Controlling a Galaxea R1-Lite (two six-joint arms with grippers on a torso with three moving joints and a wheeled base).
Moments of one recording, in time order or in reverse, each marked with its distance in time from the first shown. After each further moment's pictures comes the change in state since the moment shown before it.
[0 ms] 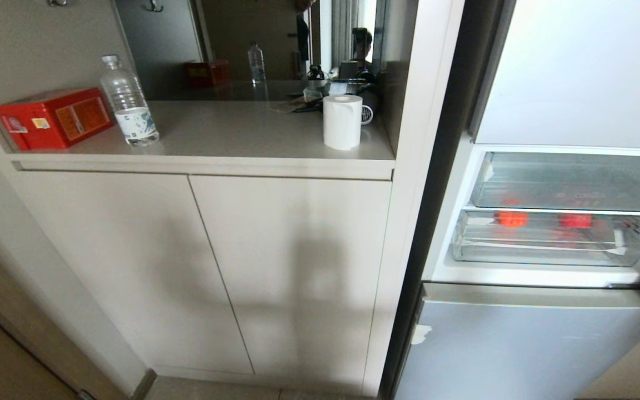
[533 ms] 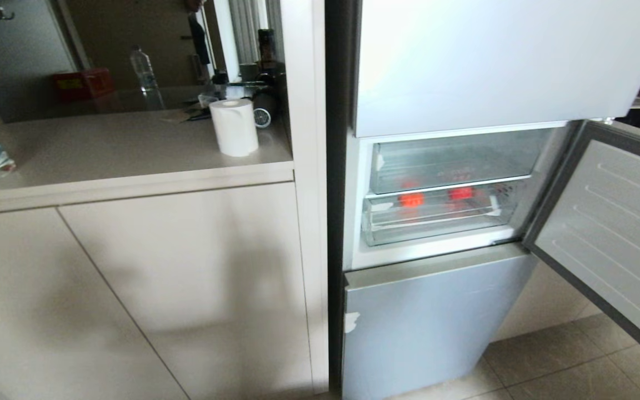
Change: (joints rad) left arm 0.000 0.000 -0.001 0.000 0.000 0.000; right arm 0.003 -0.006 0.000 0.000 -0.001 0.003
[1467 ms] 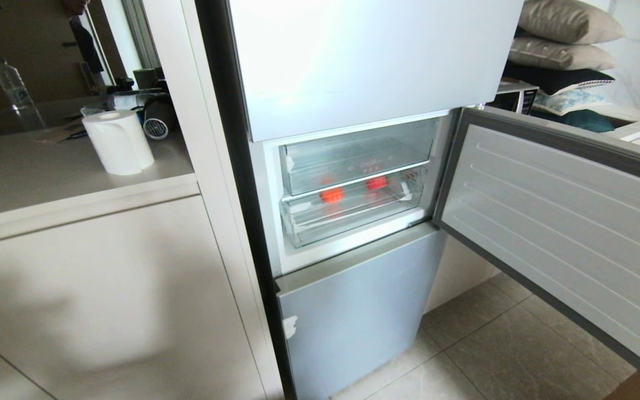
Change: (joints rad) left arm 0.000 0.000 0.000 0.000 0.000 0.000; right arm 0.000 0.000 0.000 -0.002 0.000 -0.002
